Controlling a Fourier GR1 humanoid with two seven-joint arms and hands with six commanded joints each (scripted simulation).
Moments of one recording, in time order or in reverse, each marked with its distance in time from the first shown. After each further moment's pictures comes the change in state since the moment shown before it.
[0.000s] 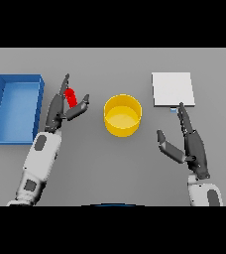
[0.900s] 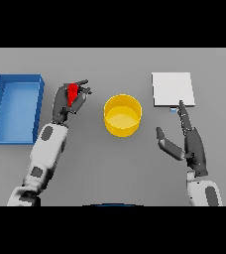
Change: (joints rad) left arm -0.152 -0.032 0.095 0.226 0.039 0.084 -0.191; right arm -0.031 0.000 -0.003 0.028 0.033 -0.028 0.006
